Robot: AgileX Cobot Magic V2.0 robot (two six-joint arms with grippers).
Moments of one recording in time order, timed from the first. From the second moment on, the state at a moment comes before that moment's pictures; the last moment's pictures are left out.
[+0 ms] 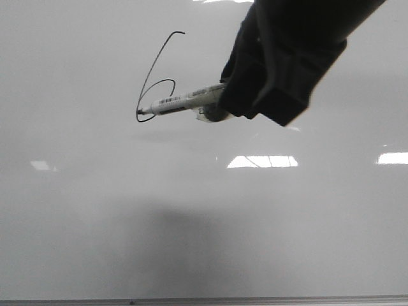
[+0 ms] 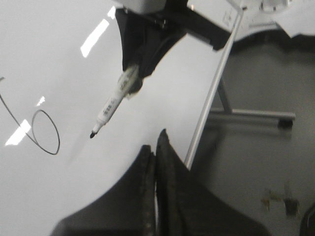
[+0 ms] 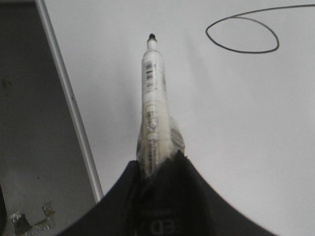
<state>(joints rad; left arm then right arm) -0.86 0.63 -0.55 -0.21 0.48 0.68 0.81 1.30 -0.91 -0.18 0.46 -0.41</state>
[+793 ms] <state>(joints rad) -0.86 1.10 -0.82 -0.08 0.52 0.83 1.00 1.17 -0.91 -0.26 0.49 -0.41</state>
